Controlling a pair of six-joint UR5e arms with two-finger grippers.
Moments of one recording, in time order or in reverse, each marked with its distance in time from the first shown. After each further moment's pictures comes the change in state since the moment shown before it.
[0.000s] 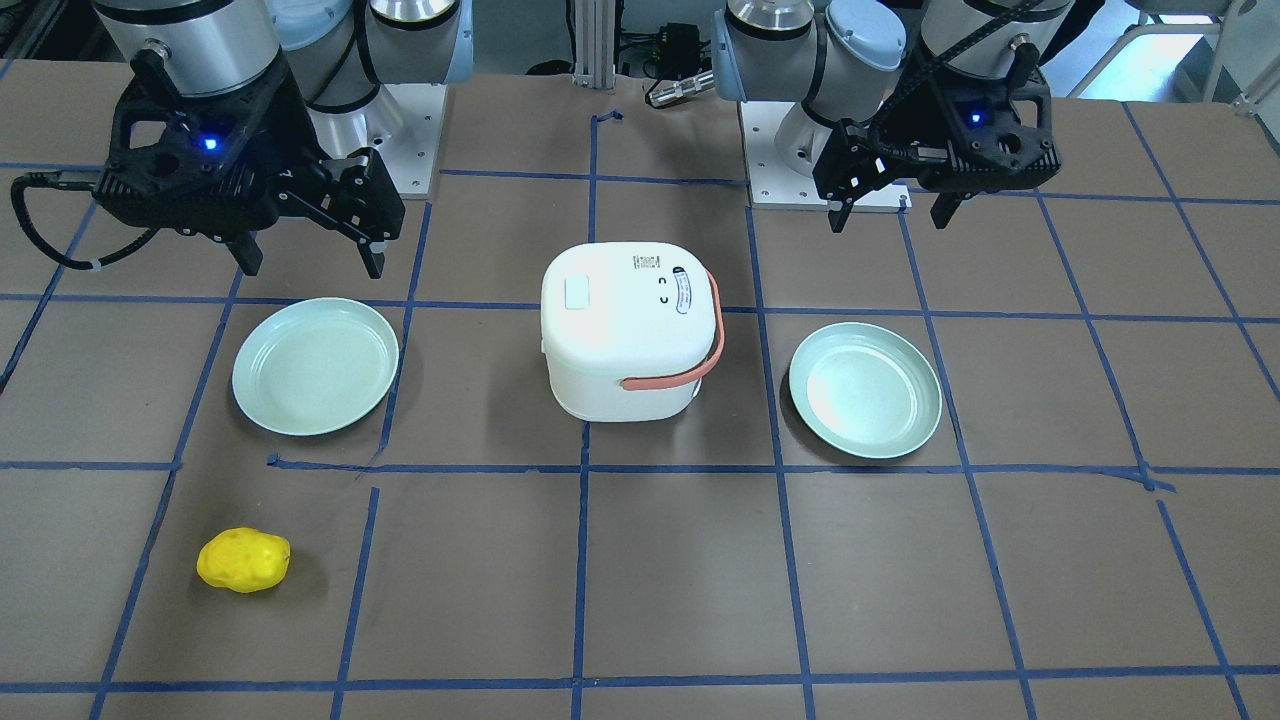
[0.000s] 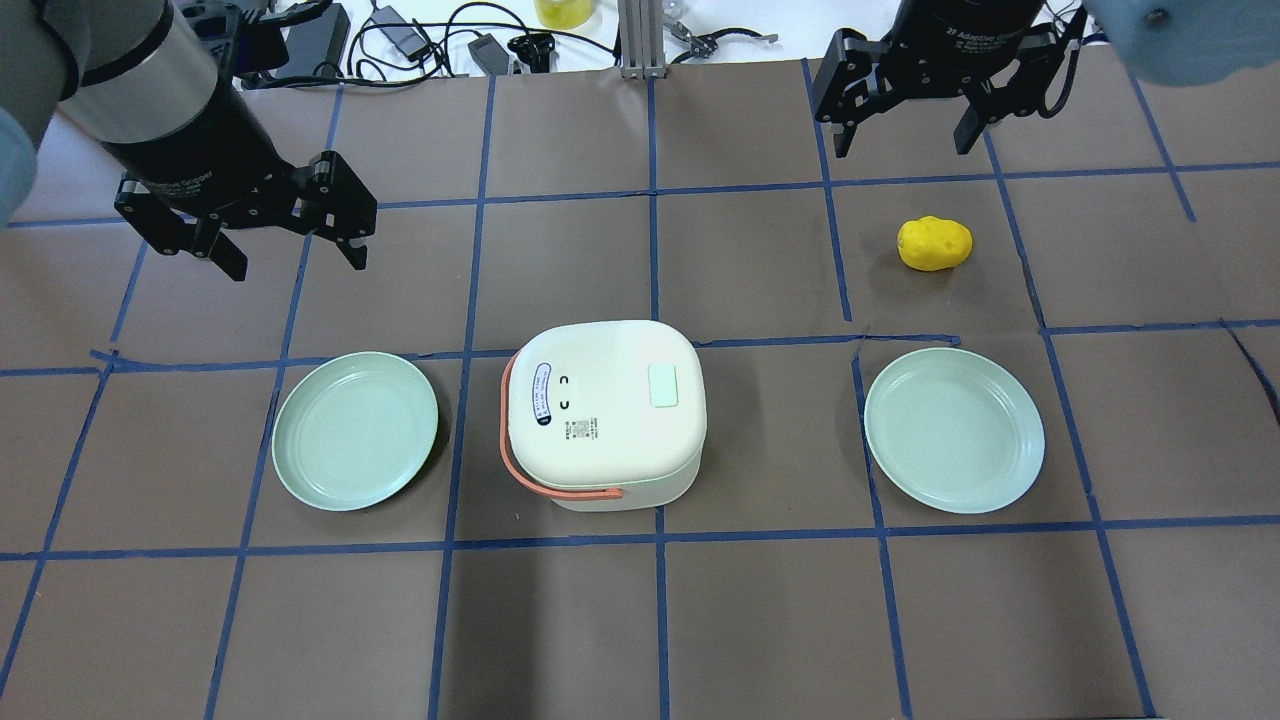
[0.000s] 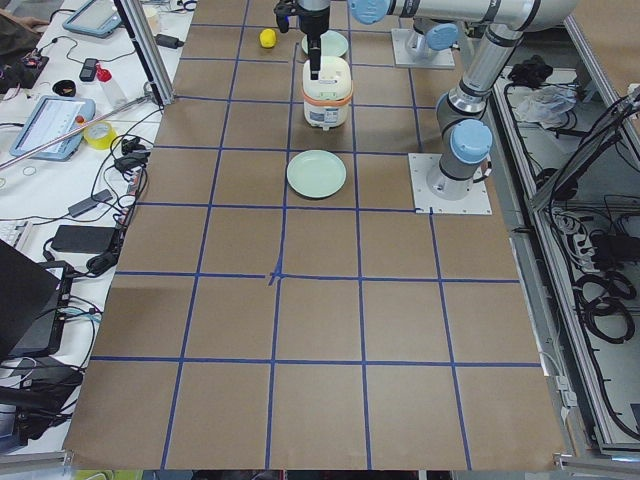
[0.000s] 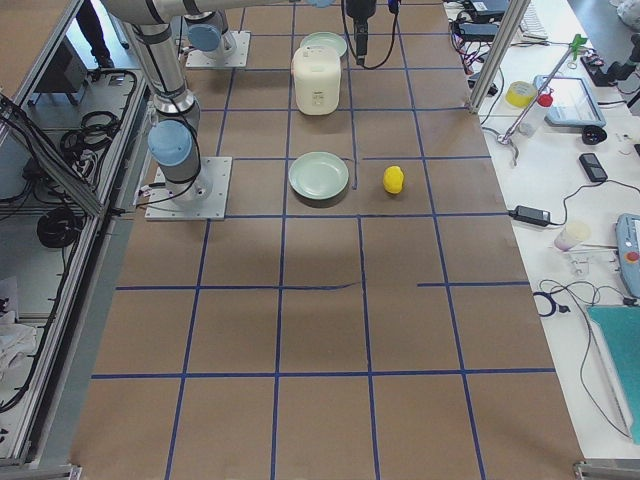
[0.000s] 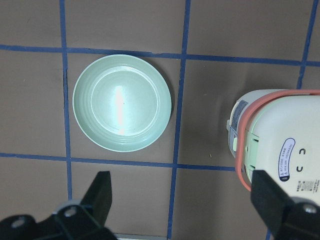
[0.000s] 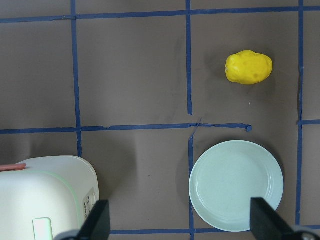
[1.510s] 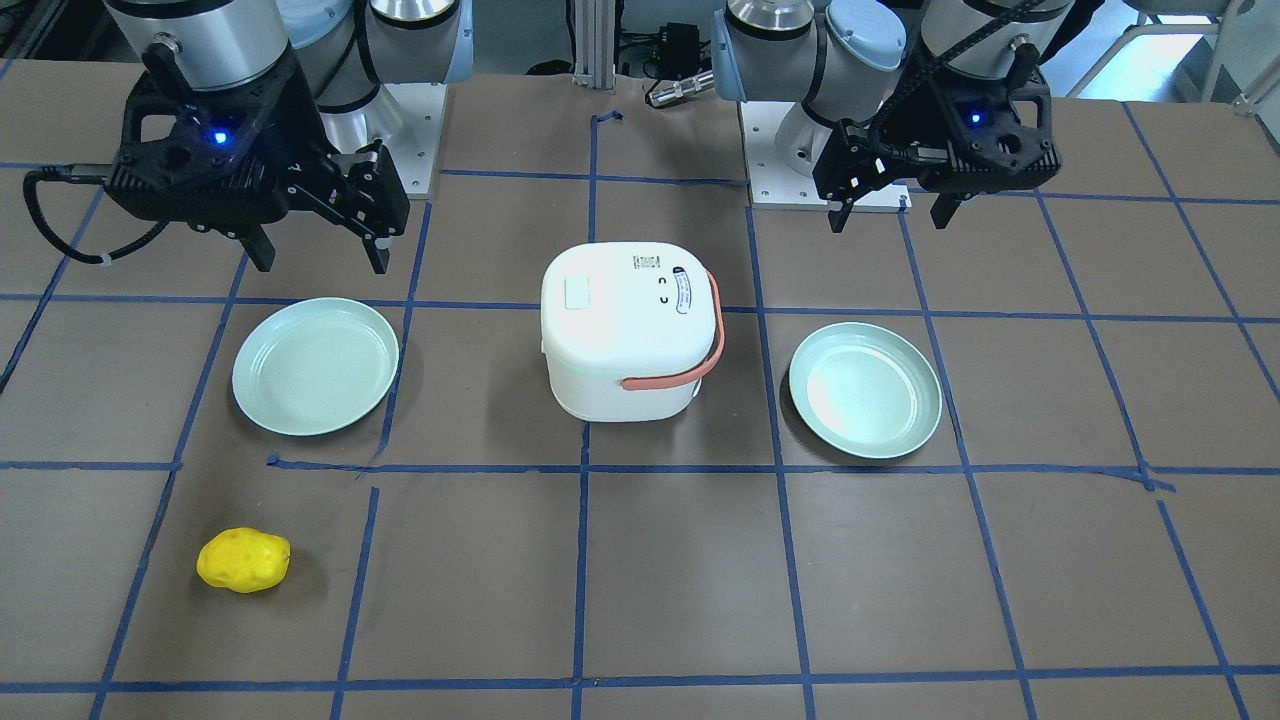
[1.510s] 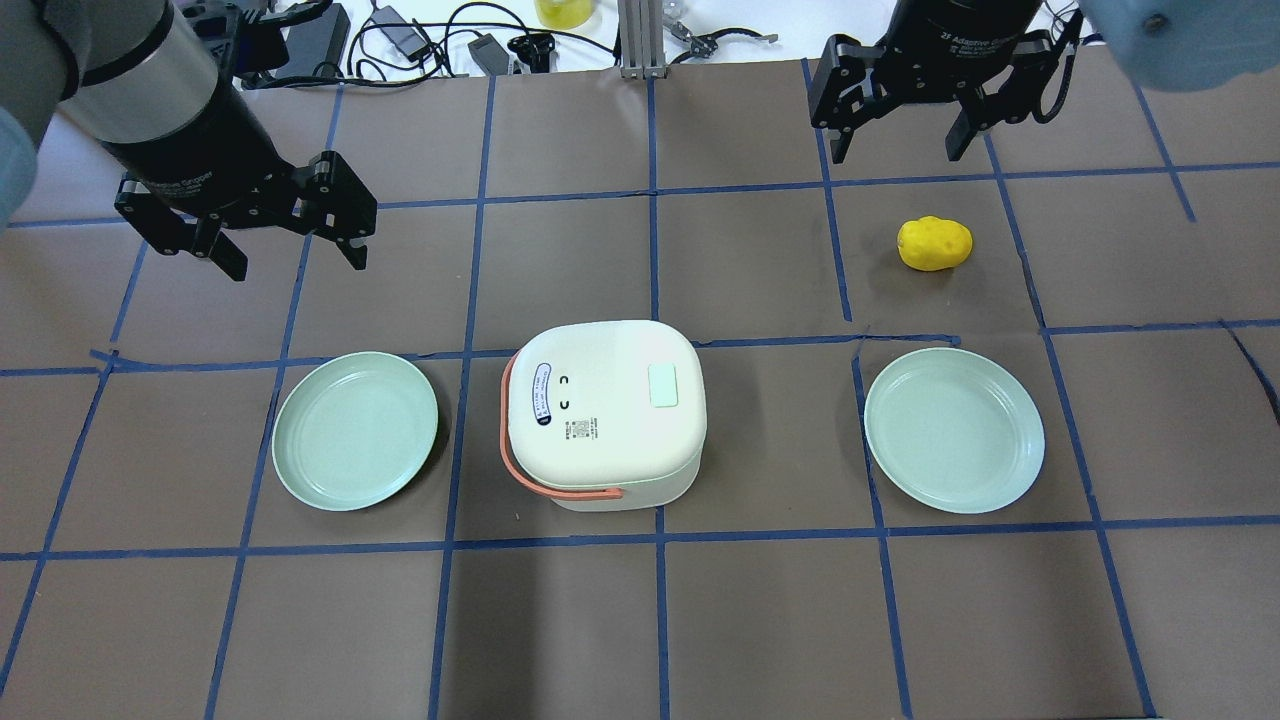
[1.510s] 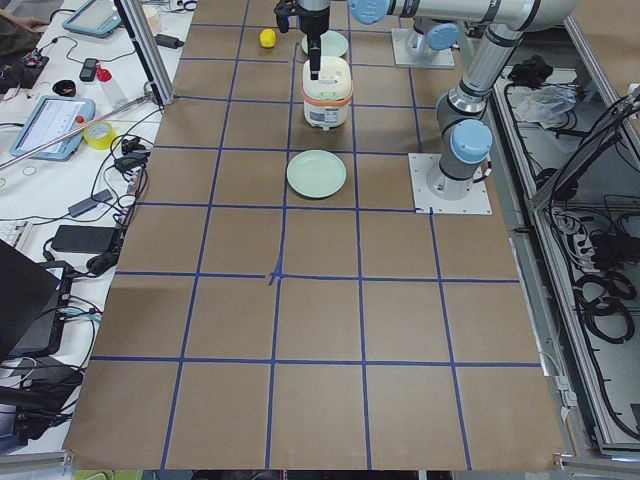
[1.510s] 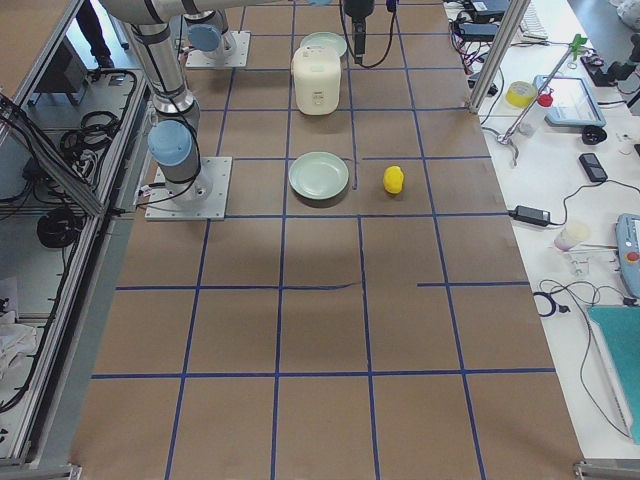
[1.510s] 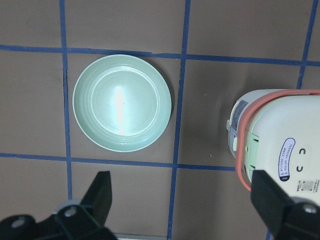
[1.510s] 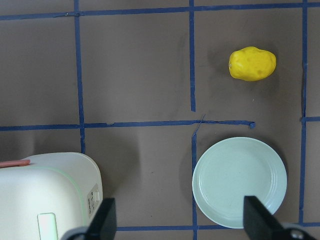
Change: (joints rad) left arm 0.000 0.000 0.000 0.000 0.000 0.000; right arm 0.009 -0.006 0.005 0.007 0.008 0.009
